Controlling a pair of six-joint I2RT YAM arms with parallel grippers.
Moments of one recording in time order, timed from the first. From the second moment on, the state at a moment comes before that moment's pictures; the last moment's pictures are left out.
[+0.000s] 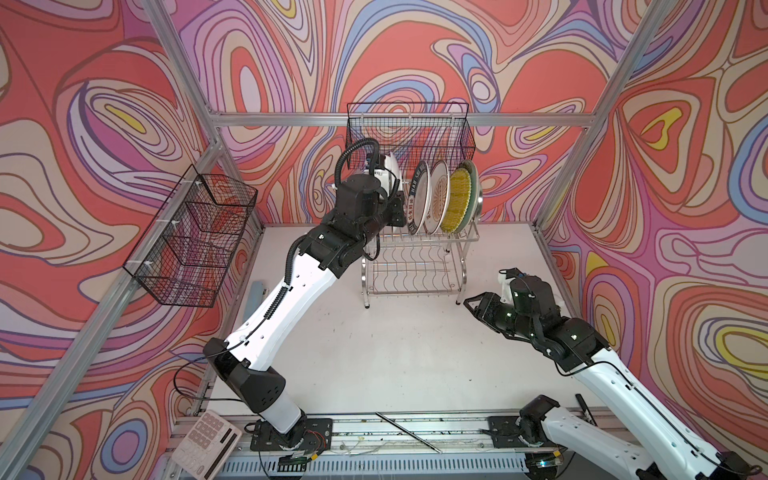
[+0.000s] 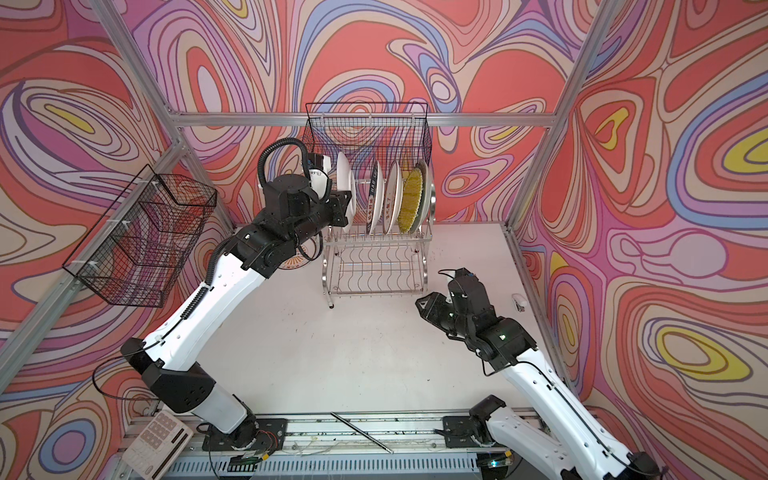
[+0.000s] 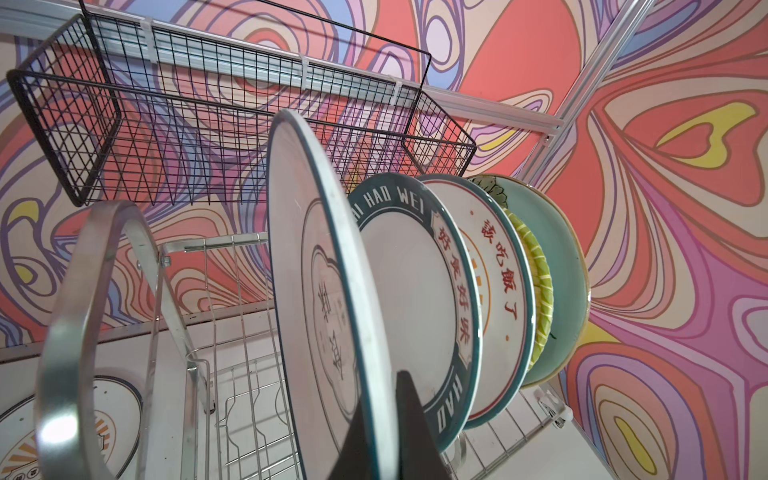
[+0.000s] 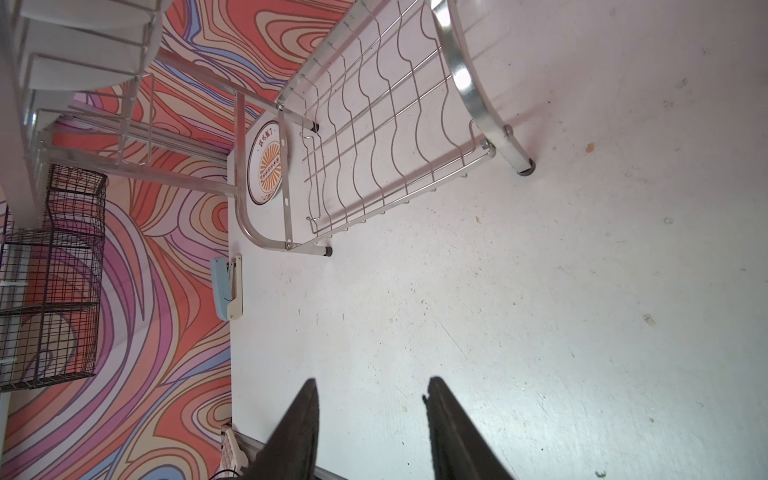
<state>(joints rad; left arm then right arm) -0.63 1.62 1.91 -0.49 -0.14 -0.35 0.49 0.87 0.92 -0.71 -0.10 0.94</state>
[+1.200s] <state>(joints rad) -0.59 1.68 1.87 -0.42 -0.11 -0.40 0.49 0.90 0.93 -0.72 -0.09 0.94</state>
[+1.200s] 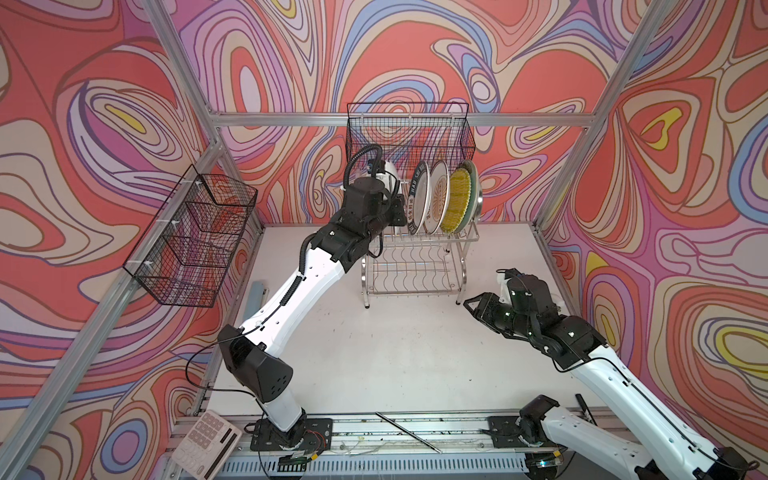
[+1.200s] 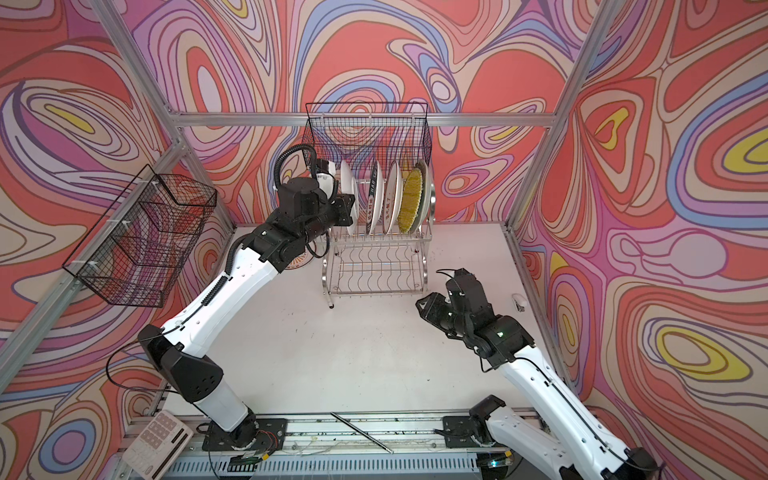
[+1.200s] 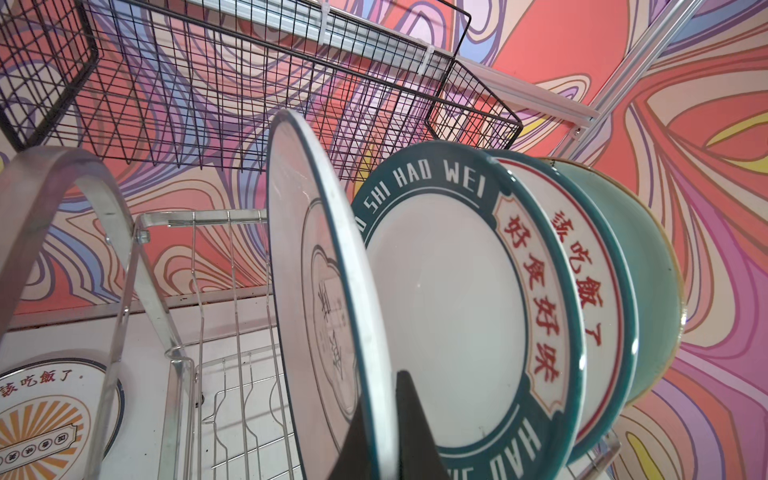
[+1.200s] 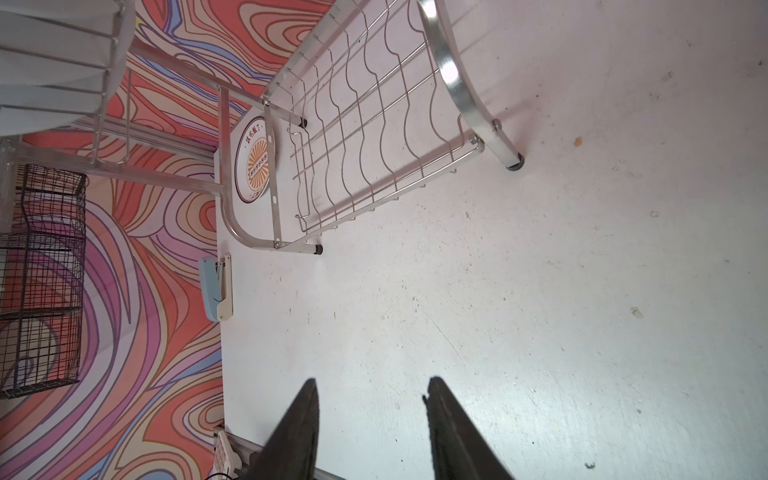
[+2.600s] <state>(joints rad) -0.57 1.71 1.92 -0.46 -0.10 -0.41 0.49 0.91 0.95 -0.72 -0.09 0.94</state>
